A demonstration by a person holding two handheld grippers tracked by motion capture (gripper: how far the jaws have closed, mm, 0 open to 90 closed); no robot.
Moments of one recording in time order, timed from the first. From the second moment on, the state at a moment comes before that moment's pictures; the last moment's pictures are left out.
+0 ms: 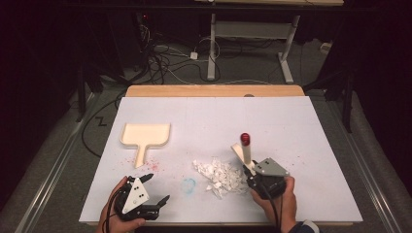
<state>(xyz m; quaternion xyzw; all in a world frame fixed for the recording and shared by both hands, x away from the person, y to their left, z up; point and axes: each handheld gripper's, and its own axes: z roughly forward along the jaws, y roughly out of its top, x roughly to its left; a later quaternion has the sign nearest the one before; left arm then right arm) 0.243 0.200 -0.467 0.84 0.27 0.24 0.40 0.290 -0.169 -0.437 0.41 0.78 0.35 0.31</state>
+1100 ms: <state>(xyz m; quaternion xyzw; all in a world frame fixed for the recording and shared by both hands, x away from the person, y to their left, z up) 0.244 0.197 -0.468 0.85 0.27 0.24 0.39 0.283 -0.181 -0.409 0.38 0.78 0.39 0.29</state>
